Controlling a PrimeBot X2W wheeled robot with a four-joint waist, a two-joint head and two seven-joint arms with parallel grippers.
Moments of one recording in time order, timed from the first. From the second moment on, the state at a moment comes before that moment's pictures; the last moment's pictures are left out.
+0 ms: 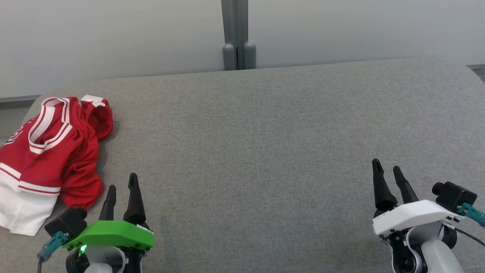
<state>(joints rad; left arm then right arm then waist) -0.10 0.04 -0.05 0.27 -0.71 -0.01 -0.12 -0.11 -0.04 -0.03 0.28 0.60 0.13 -0.12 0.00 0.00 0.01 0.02</state>
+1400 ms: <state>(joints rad) -0.11 0.04 -0.11 0.28 -0.30 0.03 -0.22 -0.14 -0.05 0.00 0.31 0.19 0.13 -0.22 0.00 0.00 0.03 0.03</state>
